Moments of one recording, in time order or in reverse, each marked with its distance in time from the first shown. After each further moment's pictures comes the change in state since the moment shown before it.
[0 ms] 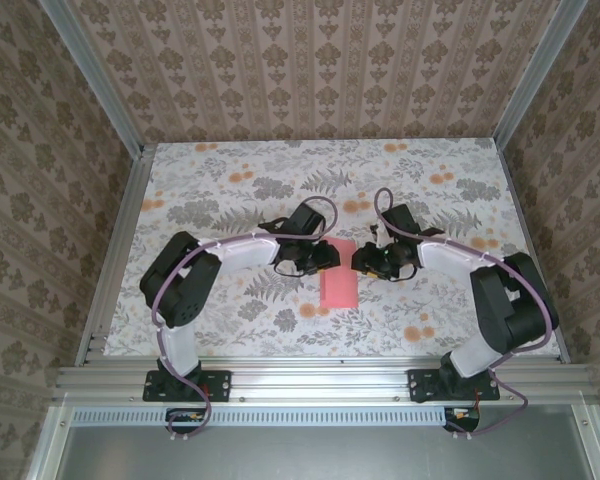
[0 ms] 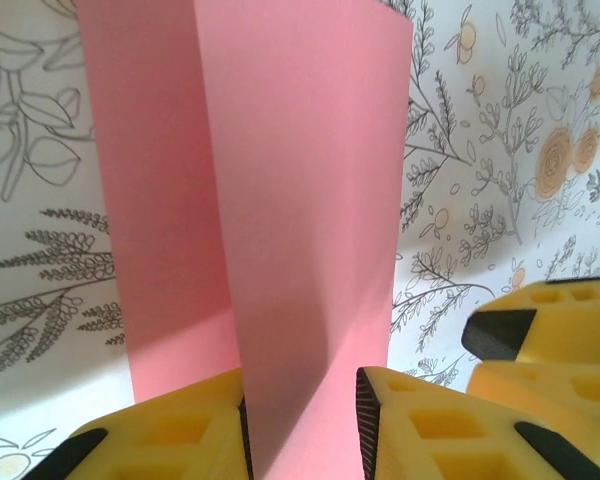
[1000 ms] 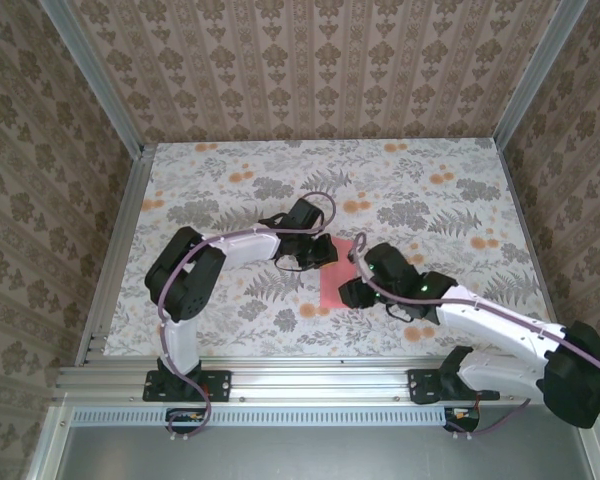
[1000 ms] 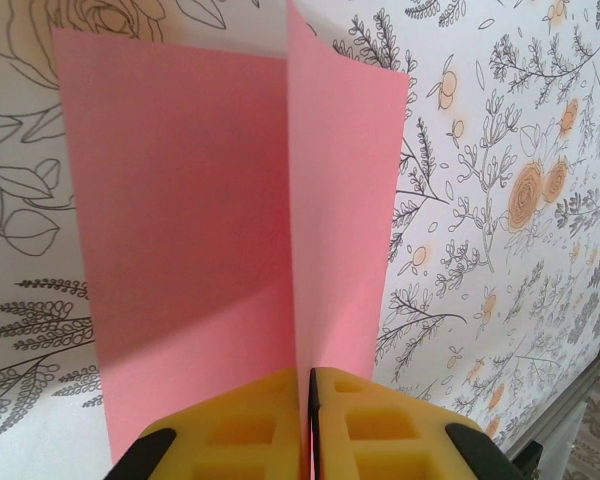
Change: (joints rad) left arm 0.027 0.047 0.034 0.034 0.054 -0.028; right arm 0.461 -0.448 -0.183 0.015 0.421 -0.257
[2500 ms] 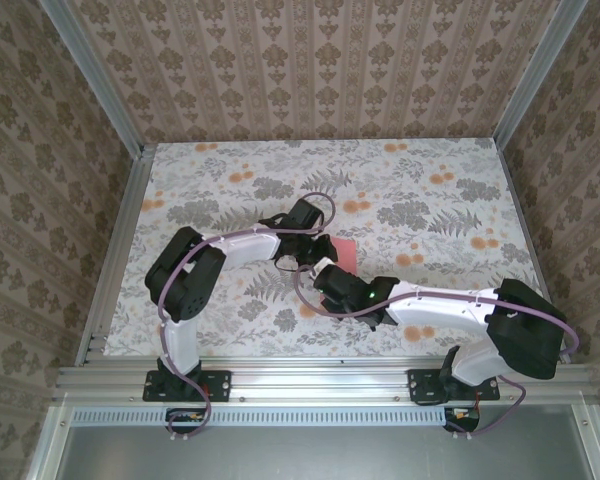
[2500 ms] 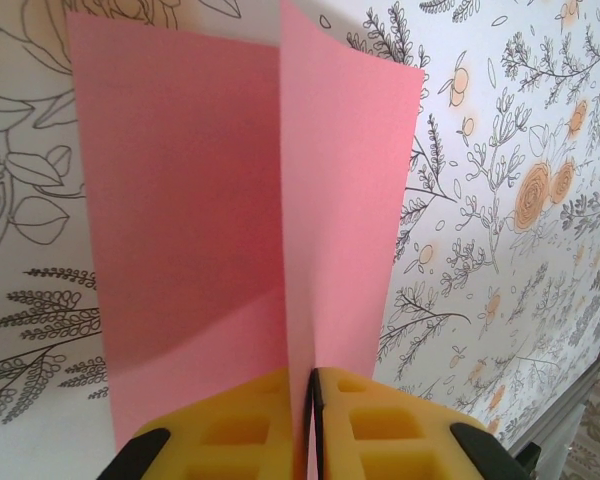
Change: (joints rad) left arm 0.000 0.000 0.000 -0.010 -0.003 -0.014; right arm 0.225 0.323 0.136 0.005 0.386 -0.126
